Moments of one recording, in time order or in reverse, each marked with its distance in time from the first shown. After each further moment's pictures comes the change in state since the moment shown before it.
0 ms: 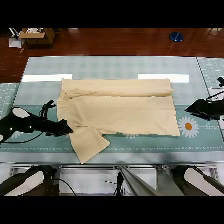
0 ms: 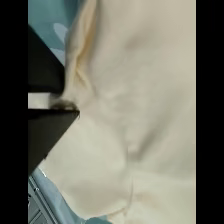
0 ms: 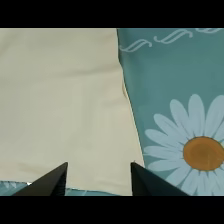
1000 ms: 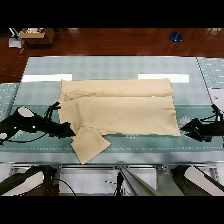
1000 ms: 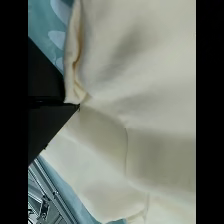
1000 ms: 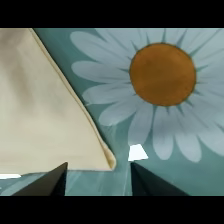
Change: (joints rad) left arm -0.037 -0.040 0.000 0.043 -0.027 0.031; right arm -0.180 0.001 -0.316 0.005 -0.087 0.008
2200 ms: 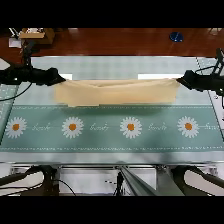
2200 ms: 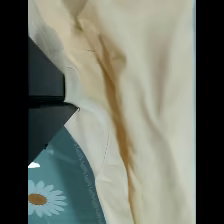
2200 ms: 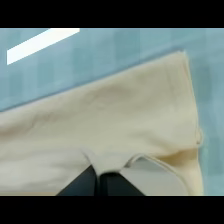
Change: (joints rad) left arm -0.002 -0.167 0.731 -0.089 0.069 -0.054; right arm 0.436 -0.150 0.455 0.305 -0.412 -0.037
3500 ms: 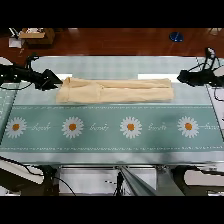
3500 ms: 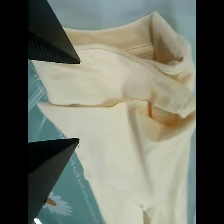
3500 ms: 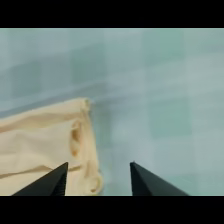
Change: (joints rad) left arm 0.173 -0.398 0.289 -0.001 -0.288 -0.016; right arm -0.005 -0.219 0.173 -0.373 -0.095 0.164
